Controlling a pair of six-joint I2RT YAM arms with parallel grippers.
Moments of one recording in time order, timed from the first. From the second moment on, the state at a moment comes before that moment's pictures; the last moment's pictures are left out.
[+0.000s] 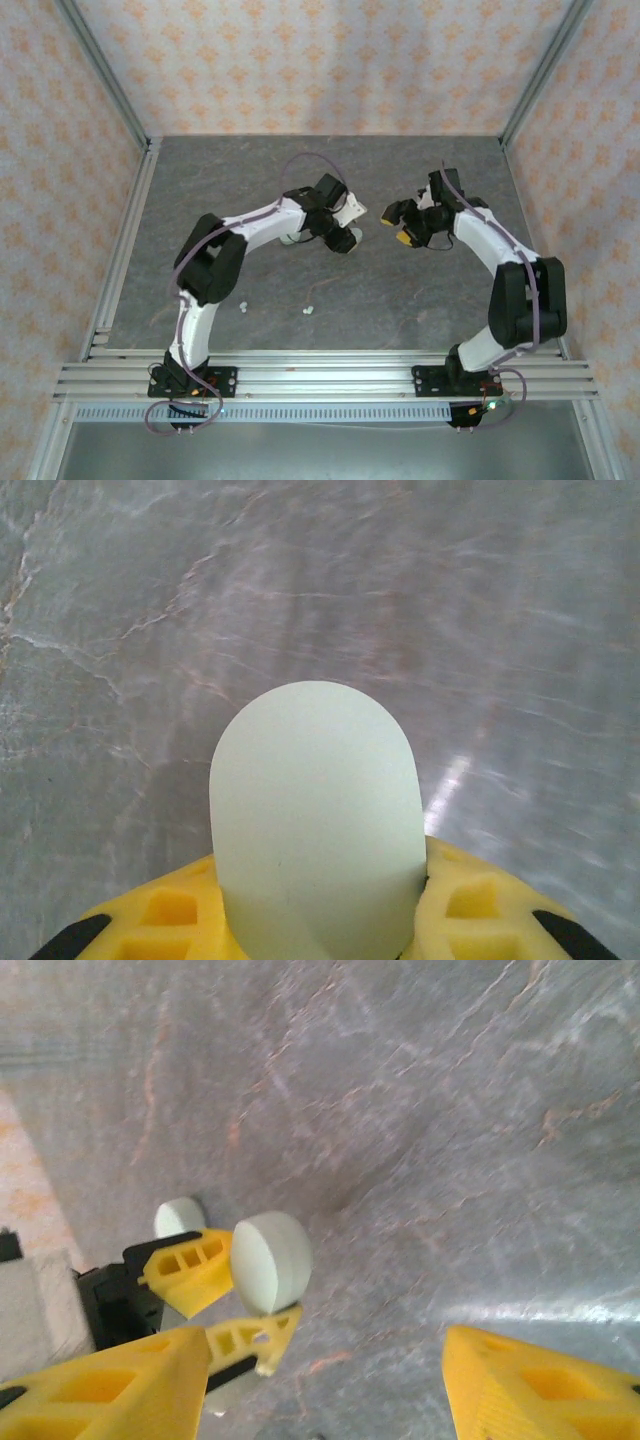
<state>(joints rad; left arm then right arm) -0.61 2.03 1.54 -0.58 0.37 0.17 0.13 1.51 1.05 -0.59 -0.57 0.76</state>
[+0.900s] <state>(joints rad) -0.61 1.47 1.27 -0.64 0.62 0.19 0.51 1.12 0.99 -0.57 -0.56 0.94</state>
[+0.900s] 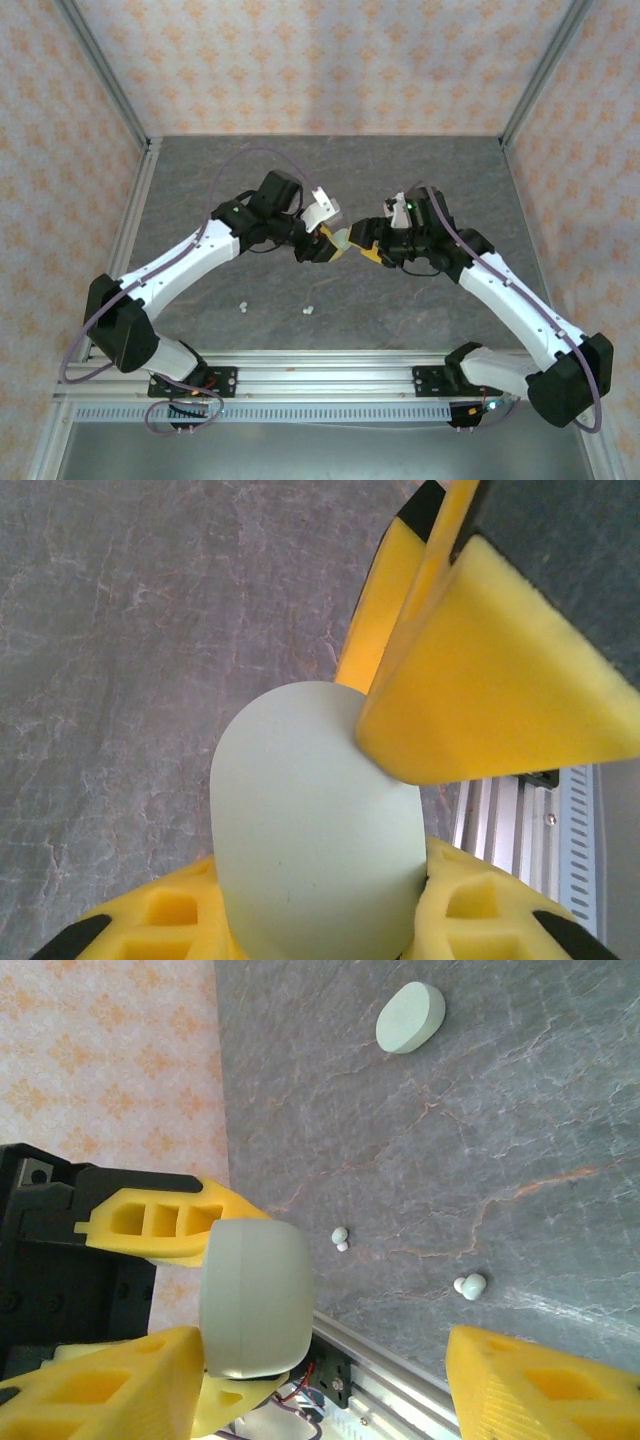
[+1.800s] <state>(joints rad) -0.62 1.38 1.25 -0.67 0.63 0.18 0.57 1.24 1.11 -0.58 -0.60 0.95</state>
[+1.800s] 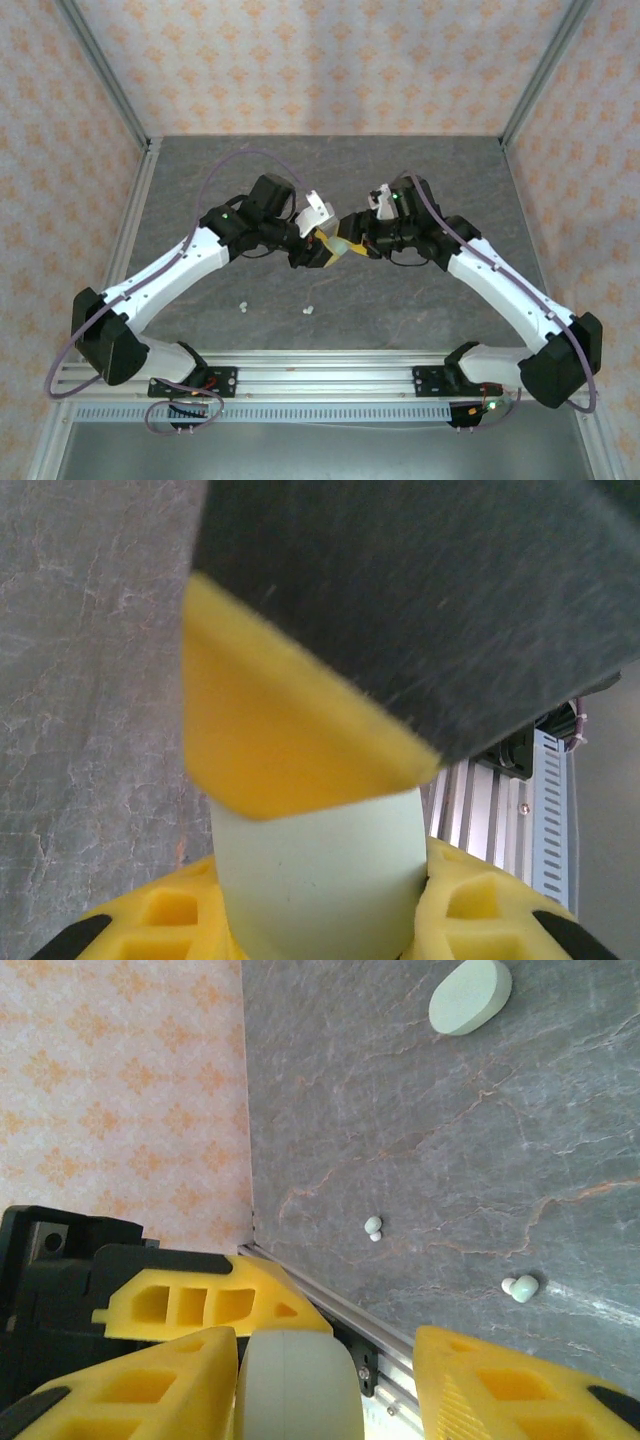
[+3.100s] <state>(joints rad) -0.44 1.02 0.97 -0.04 0.72 -0.28 0.61 1.21 1.08 0.00 -0.65 1.53</state>
